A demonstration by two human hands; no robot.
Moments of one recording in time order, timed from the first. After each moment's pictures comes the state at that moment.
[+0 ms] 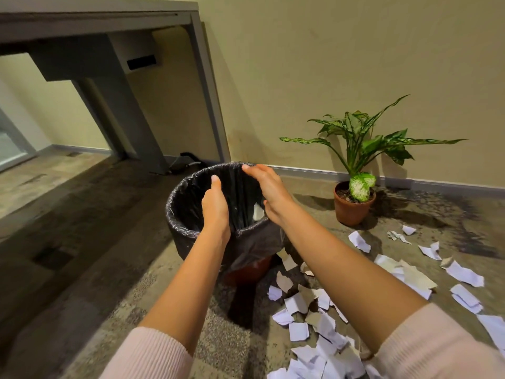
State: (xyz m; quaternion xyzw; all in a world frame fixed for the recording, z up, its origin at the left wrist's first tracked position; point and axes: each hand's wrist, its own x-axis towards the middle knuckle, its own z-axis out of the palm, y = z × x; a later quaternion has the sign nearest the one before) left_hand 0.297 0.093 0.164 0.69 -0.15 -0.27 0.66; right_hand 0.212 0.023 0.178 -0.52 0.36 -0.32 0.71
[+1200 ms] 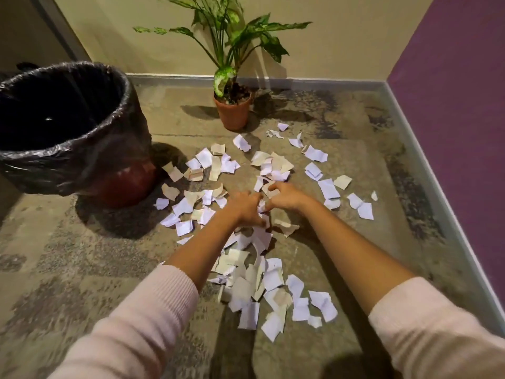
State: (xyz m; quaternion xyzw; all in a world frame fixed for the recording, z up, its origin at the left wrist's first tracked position) left_hand 0.000 0.090 -0.001 0.65 -0.71 -0.26 -0.09; right_hand -0.134 0.042 0.004 -0.65 0.62 0.03 0.43
